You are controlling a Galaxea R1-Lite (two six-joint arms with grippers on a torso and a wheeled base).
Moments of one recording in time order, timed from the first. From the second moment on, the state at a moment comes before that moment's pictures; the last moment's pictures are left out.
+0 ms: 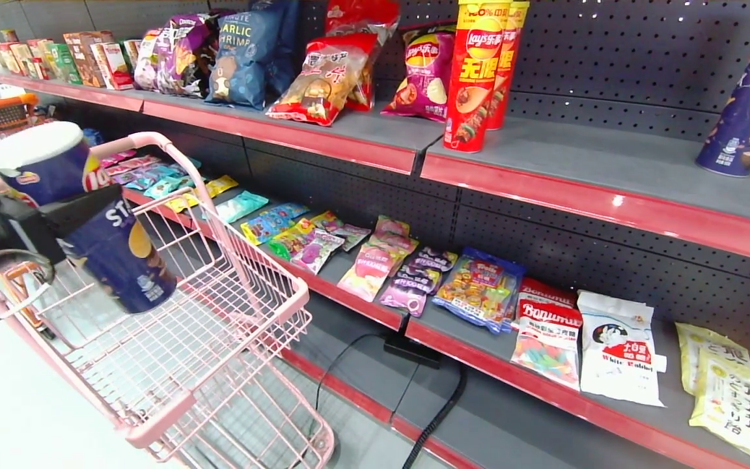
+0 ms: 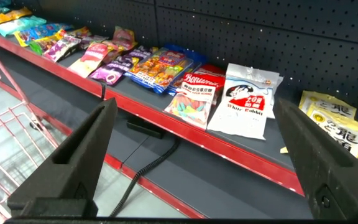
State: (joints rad) left arm 0.19 1.32 -0.59 -0.78 -0.54 0.01; right arm 0.00 0.00 0.00 0.00 0.01 0.00
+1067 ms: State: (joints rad) left arm 0.12 0.69 -0.53 -0.14 -0.63 0.03; right arm 0.00 0.00 0.00 0.00 0.01 0.00
